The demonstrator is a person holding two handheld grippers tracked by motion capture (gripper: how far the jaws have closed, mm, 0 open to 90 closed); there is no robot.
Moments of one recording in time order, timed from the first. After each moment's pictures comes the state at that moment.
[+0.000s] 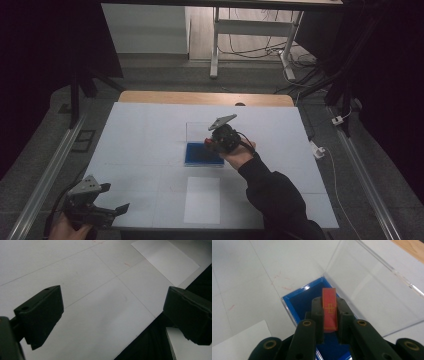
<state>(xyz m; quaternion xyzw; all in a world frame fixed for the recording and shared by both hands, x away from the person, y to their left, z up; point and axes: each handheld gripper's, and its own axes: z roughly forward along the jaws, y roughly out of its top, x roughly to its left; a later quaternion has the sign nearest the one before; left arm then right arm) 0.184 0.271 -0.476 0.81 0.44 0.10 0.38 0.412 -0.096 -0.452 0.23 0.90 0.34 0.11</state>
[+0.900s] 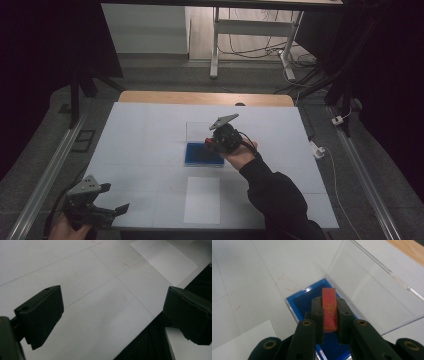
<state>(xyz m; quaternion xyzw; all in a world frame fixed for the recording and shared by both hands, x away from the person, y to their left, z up) 0.184 0.272 -0.476 0.81 0.44 0.10 0.38 0.407 -0.097 -0.445 0.23 0.90 0.35 0.11</state>
